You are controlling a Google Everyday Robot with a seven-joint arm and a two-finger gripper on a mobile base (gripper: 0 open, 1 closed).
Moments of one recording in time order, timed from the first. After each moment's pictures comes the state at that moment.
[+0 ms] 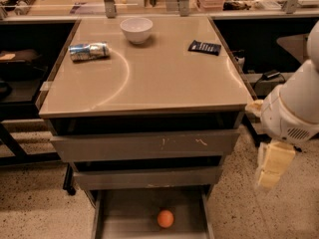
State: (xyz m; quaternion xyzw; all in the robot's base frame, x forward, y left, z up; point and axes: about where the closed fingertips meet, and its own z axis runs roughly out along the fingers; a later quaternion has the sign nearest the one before) arm 0.409 -0.208 0.839 -0.64 0.76 0.02 0.12
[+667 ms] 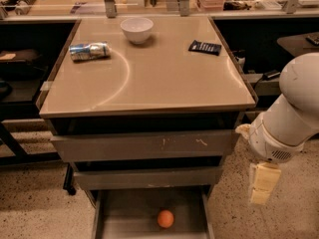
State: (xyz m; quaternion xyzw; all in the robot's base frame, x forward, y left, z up) arm 0.399 -0.211 0.767 -0.65 0.75 0.05 0.08
